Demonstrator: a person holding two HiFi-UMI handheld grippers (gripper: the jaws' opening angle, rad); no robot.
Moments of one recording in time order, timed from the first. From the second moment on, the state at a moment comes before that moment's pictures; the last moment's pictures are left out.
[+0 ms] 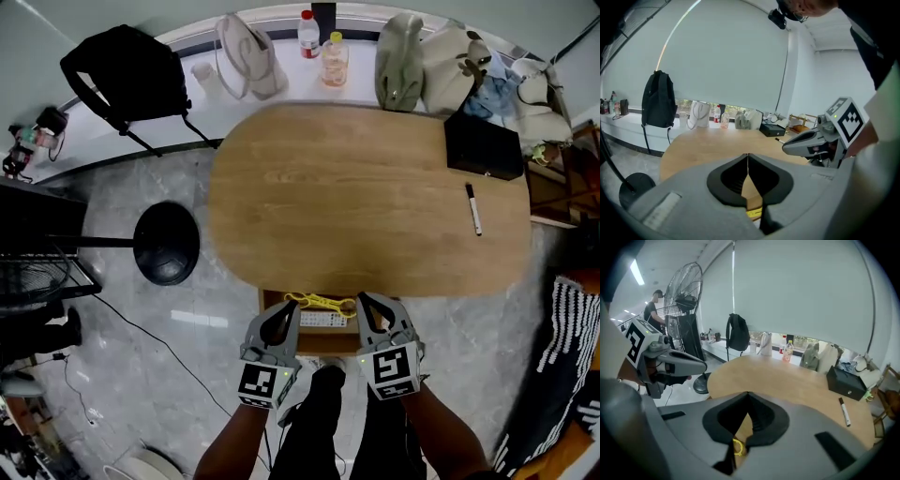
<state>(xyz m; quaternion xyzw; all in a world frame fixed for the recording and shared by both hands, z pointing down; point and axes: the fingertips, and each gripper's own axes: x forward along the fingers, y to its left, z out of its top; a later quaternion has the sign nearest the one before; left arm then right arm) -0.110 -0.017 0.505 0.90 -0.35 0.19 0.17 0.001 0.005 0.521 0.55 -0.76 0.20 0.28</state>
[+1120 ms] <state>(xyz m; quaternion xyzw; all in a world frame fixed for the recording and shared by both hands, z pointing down) 0.187 -0.087 0.499 0.93 -0.28 0.20 0.17 0.304 -0.025 0.549 0.62 -0.69 0.27 0.25</state>
